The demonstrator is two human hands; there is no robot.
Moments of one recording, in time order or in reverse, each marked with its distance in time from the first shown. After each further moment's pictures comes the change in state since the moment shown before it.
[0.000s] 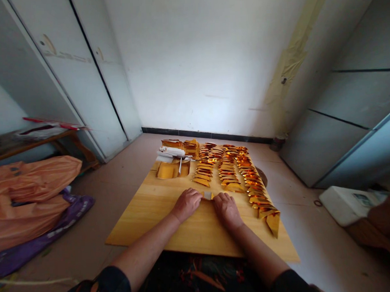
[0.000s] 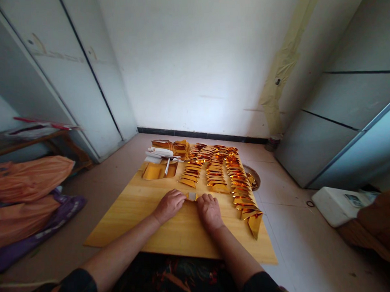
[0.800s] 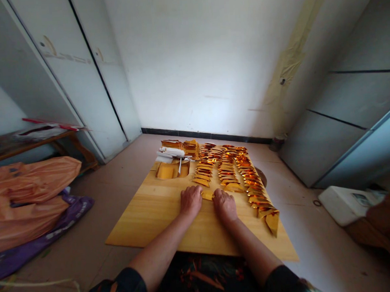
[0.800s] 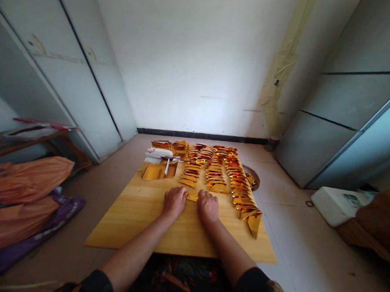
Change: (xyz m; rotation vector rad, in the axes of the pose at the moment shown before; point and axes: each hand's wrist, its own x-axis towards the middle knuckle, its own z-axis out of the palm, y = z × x) left_hand 0.022 0.036 0.003 0.231 -0.122 -0.516; right_hand 0.017 -0.010 -0.006 0.068 -0.108 0.279
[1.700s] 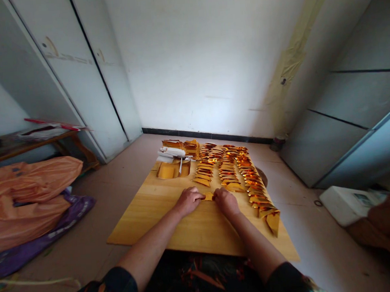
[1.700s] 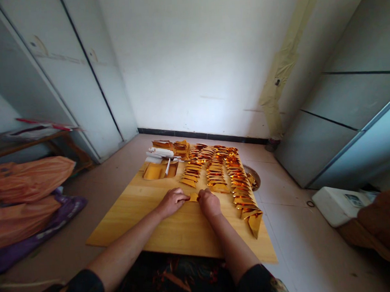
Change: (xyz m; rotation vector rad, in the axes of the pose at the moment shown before) left_hand 0.013 -0.048 0.021 -0.307 -0.038 0.444; right_hand 0.013 0.006 -0.014 0.069 -0.155 -0.026
